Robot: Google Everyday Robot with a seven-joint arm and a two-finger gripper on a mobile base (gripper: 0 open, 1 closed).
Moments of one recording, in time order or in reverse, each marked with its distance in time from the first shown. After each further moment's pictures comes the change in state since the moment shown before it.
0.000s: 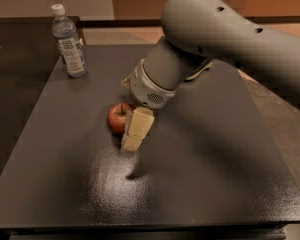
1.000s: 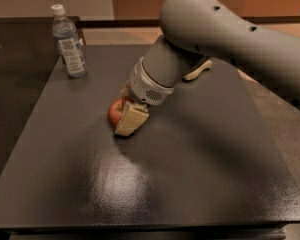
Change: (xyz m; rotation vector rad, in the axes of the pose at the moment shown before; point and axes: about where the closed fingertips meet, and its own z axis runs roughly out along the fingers) arm 0.000 -0.012 0.004 0.000 -0.002 0.026
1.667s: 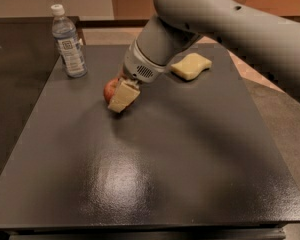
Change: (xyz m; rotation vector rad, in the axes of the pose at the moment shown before) arm -0.016 -0.056 -0.009 0.059 -0.023 0.104
